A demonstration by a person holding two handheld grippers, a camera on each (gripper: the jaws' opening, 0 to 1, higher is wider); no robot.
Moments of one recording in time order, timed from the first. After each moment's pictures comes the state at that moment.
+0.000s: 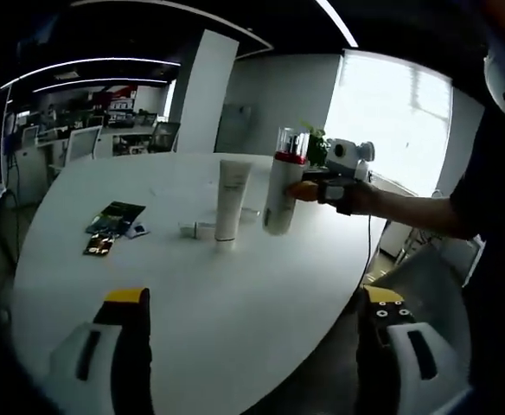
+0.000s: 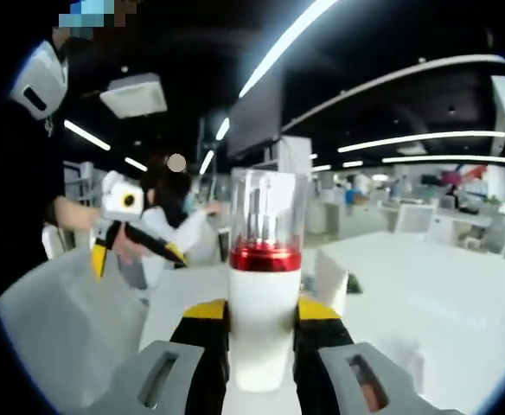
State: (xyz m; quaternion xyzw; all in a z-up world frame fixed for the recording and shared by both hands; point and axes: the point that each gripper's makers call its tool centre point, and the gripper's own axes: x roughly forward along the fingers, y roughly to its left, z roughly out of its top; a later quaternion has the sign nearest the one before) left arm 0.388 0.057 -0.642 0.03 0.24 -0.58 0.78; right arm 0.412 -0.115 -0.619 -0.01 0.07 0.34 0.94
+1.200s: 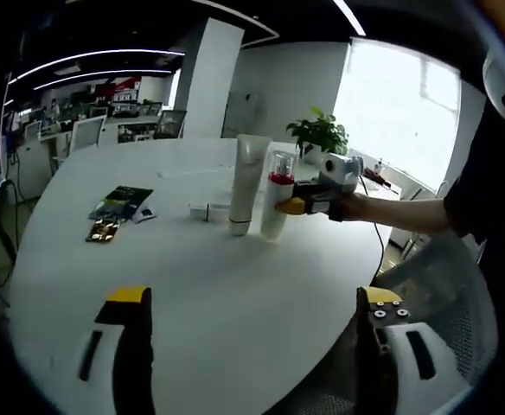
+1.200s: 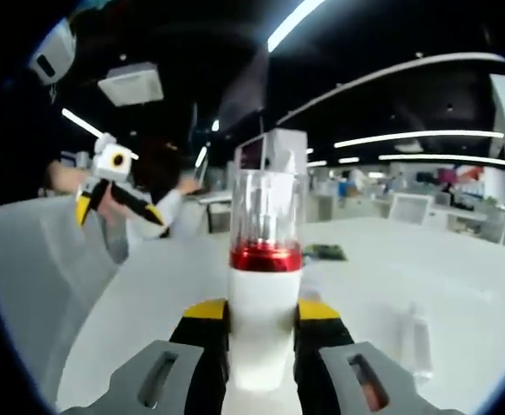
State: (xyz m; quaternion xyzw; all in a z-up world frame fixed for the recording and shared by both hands) left arm 0.403 0.055 -0.679 0.05 0.27 -0.56 0.78; right arm 0.446 -0.154 -0.704 -0.02 0.08 0.32 0.94
